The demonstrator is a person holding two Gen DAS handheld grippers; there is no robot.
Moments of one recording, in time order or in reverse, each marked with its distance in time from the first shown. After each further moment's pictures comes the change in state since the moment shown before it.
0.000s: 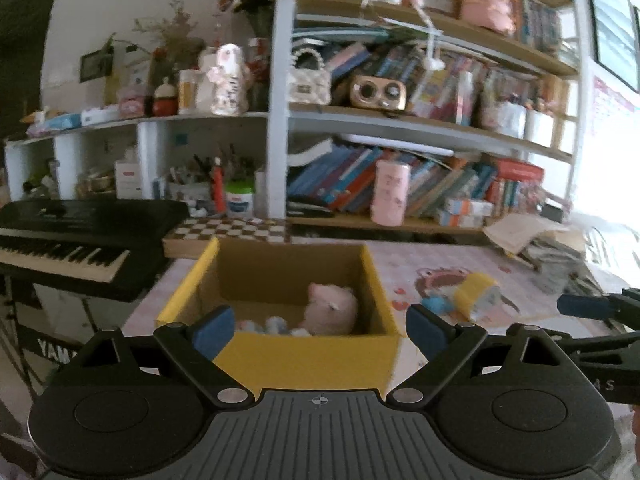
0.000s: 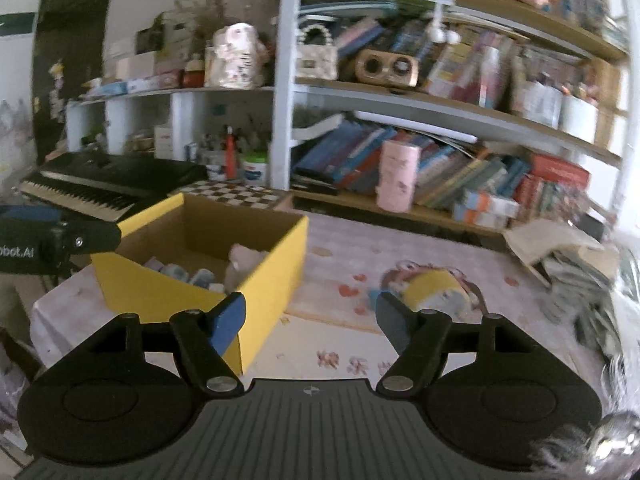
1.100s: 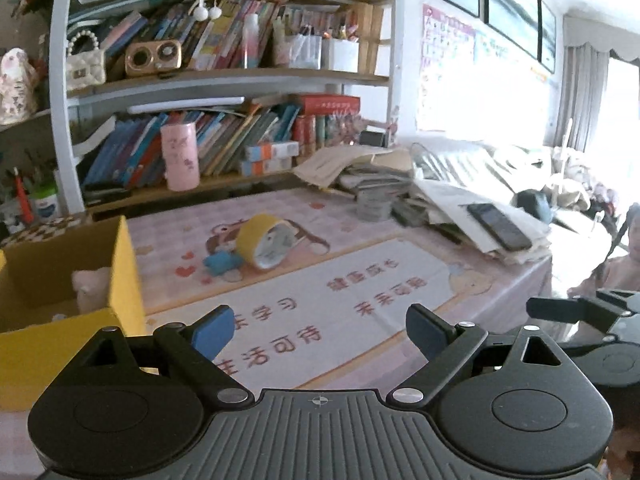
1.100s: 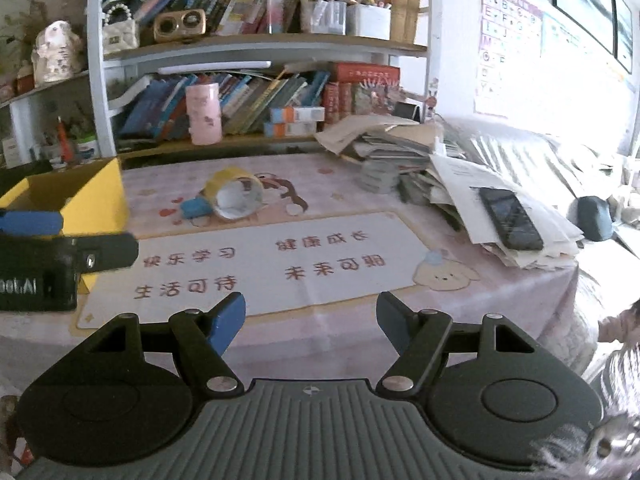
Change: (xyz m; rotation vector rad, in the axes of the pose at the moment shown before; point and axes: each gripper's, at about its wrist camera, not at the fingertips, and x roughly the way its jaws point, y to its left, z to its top) left arm 0.013 -0.155 -0.038 0.237 0.105 -0.440; right arm -0.087 -0.086 -0.094 0.266 0.118 -0.418
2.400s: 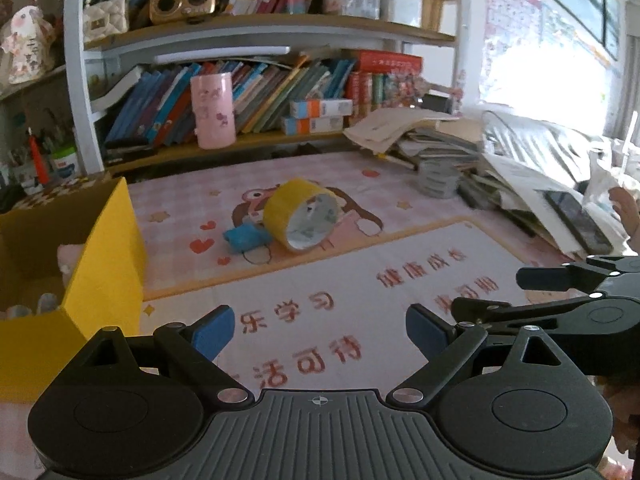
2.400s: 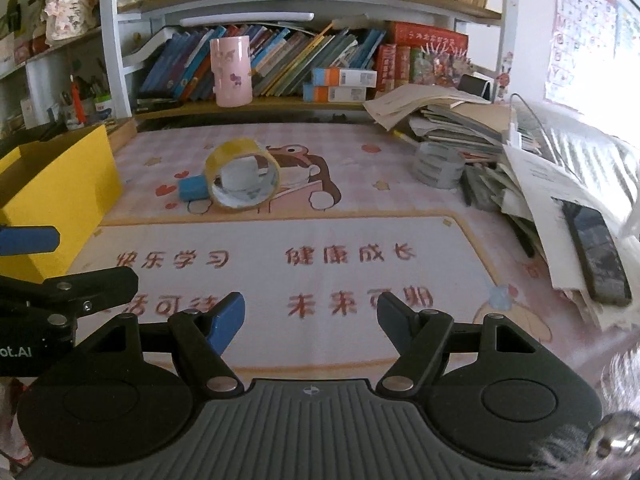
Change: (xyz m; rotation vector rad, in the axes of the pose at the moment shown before) left arm 0.101 0.009 0.015 -0.084 0.116 0.174; right arm 0.142 -0.024 0.053 -0.102 0.123 0.183
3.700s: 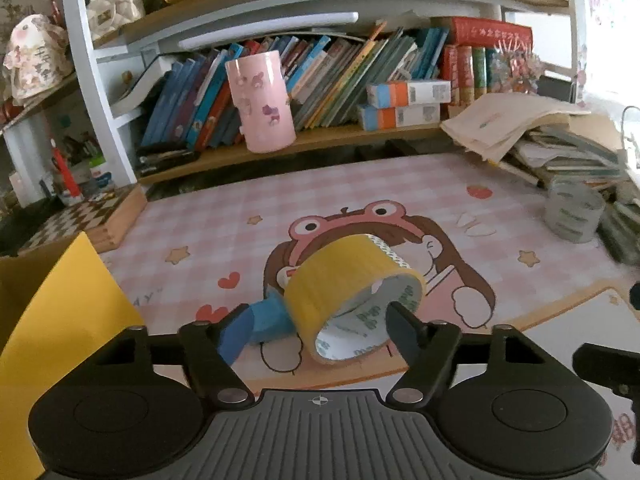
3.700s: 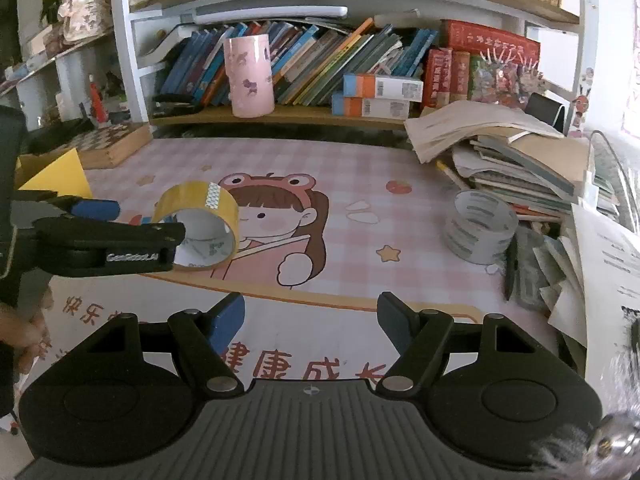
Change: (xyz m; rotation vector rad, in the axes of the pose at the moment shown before) left arm 0.163 -0.025 0.077 -0.033 0.067 0.329; right arm 0.102 -0.084 0.079 -0.119 0.012 0.214
